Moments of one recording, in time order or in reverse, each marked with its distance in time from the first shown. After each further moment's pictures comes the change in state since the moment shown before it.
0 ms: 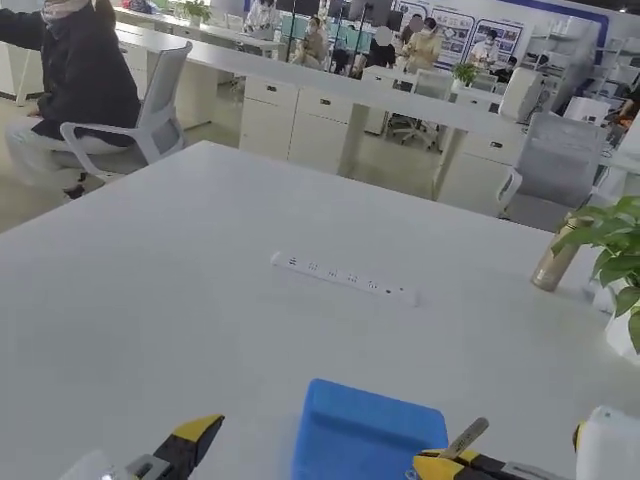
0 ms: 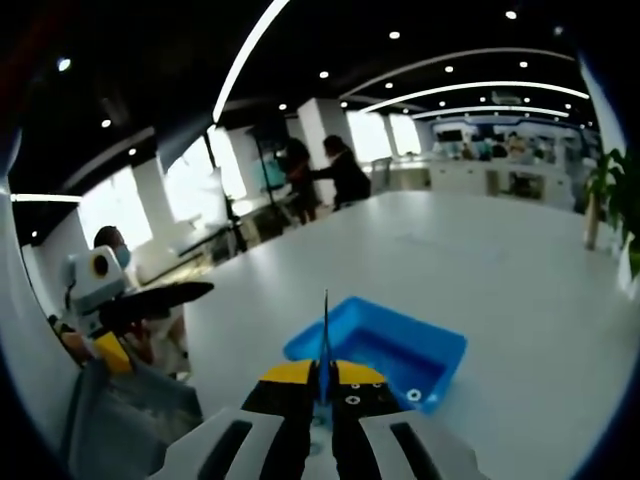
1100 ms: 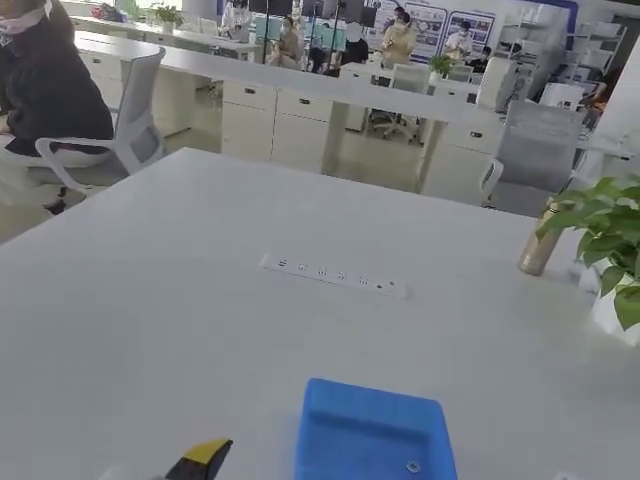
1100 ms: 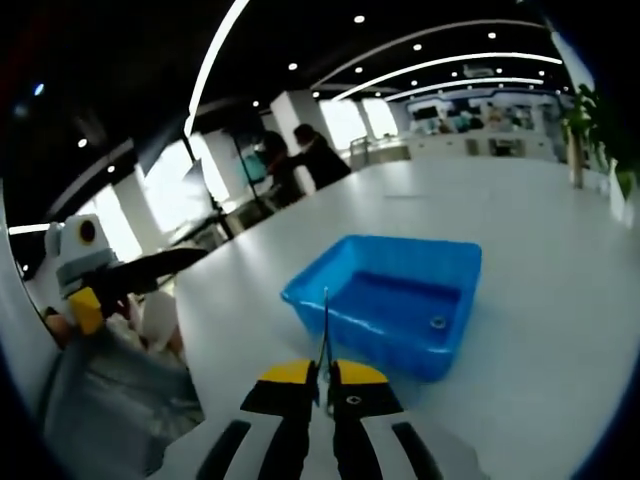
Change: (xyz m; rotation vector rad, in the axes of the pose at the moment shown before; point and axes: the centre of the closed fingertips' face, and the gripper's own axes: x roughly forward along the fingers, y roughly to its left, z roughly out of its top) left arm 0.004 -0.003 -0.019 -0.020 0.093 -0.032; right arm 0.016 0.011 -0.068 0.129 0.017 -0.039
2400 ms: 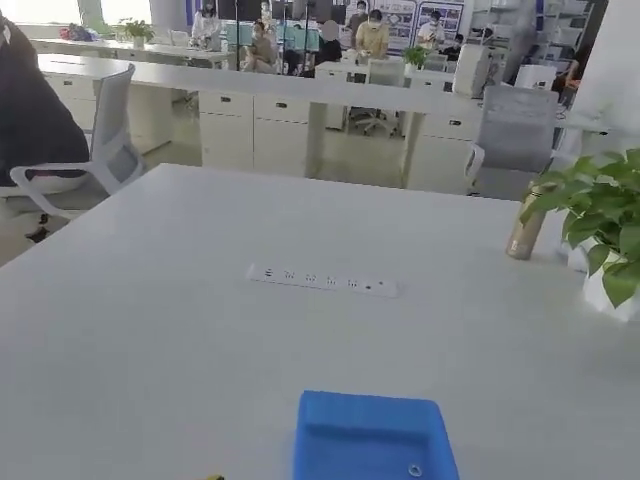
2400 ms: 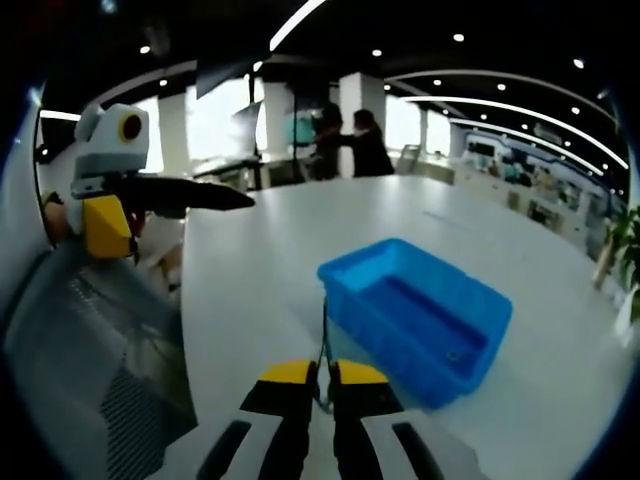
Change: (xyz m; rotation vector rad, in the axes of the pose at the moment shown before) left arm 0.000 0.000 -0.007 -0.002 0.041 -0.003; right arm 0.010 0.014 -0.014 -0.389 0.112 -0.003
